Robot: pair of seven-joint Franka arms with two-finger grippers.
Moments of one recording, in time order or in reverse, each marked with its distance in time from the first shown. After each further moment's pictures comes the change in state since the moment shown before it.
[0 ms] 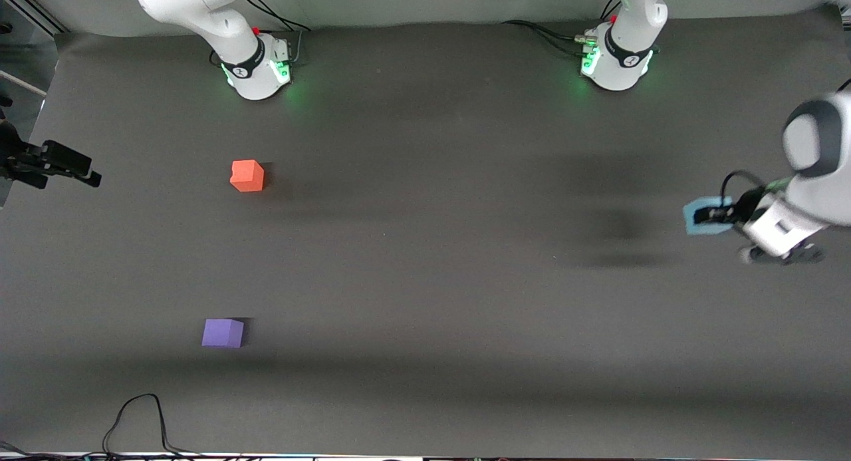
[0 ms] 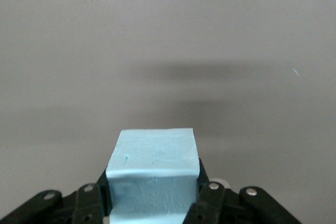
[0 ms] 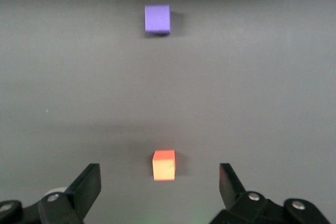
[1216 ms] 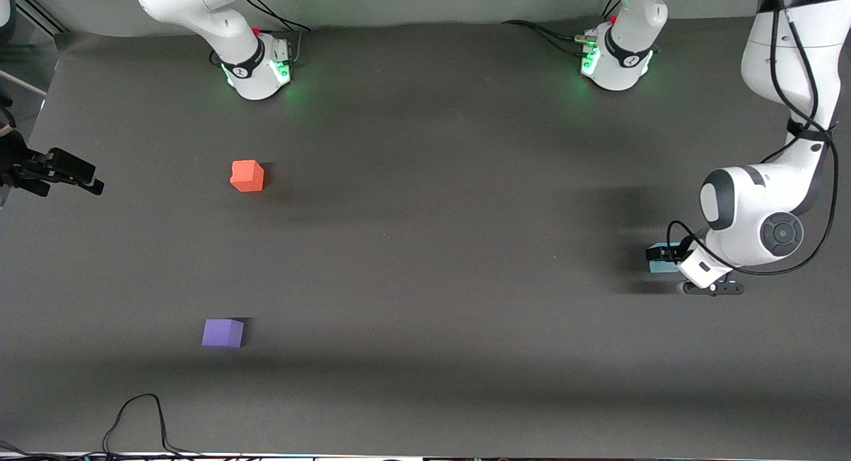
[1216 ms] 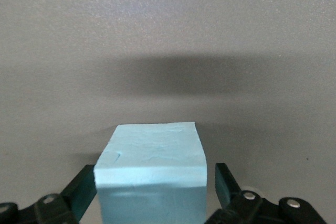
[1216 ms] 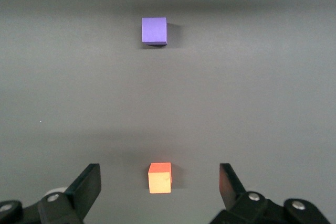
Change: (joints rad) left arm -0.024 0.416 -0.005 -0.103 0.019 0.603 0.000; right arm 0.001 -0.013 0.007 -0.046 -0.023 0.099 0.000
